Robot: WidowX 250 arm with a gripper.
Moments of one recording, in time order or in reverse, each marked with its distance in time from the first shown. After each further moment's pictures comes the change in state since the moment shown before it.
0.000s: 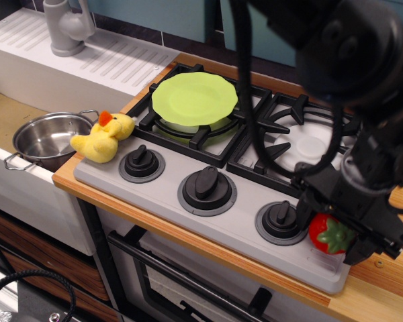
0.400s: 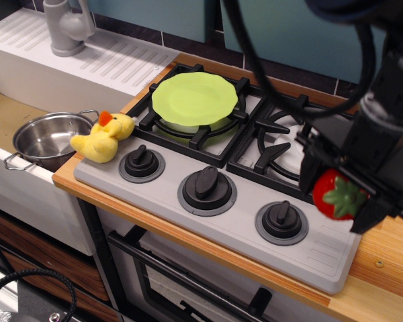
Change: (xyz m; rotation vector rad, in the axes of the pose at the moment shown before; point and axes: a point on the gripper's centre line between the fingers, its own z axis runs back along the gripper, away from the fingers) arm 0.002 0.017 0.050 0.016 0.069 -0.049
